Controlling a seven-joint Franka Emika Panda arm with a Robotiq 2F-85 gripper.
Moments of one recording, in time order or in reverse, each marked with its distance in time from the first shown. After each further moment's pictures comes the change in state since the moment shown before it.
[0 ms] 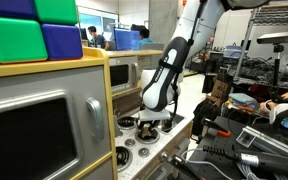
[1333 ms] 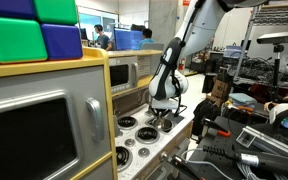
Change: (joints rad) arm 0.035 0.022 -0.198 0.061 0.390 0.001 -0.179
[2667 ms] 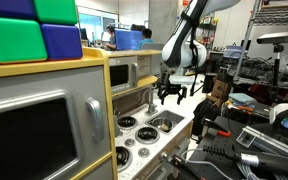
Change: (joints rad) arm -0.125 -0.493 0.063 -0.384 0.002 -0.211 -0.352
